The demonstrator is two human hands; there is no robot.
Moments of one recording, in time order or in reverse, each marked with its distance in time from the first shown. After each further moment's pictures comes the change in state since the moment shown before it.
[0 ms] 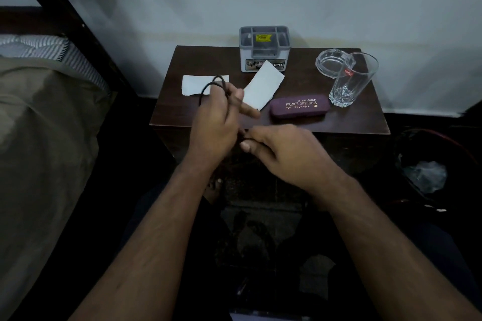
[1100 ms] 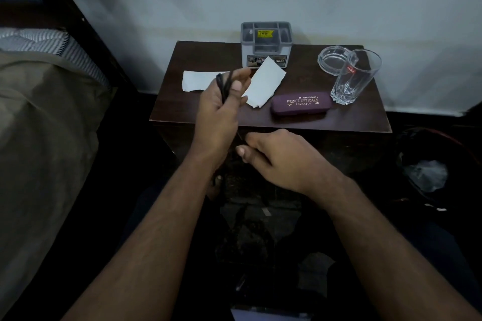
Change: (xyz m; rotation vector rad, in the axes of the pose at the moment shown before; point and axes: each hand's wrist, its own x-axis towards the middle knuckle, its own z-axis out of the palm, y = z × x) left_hand 0.003 0.005 0.014 -0.503 0.072 -0.092; right_hand -0.003 -0.001 0.012 0.070 -0.114 0.002
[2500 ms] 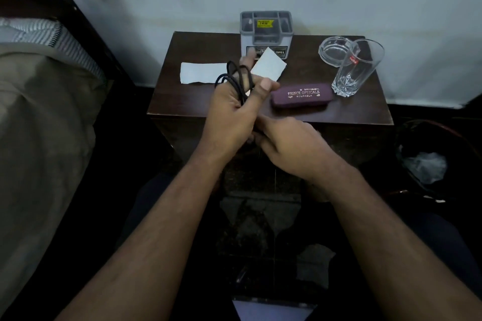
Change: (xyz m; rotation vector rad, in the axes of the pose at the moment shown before) left_hand -0.014 0.010 0.006 0.188 -0.138 0.096; right_hand 0.004 0.007 -0.006 -0.087 -0.024 0.056
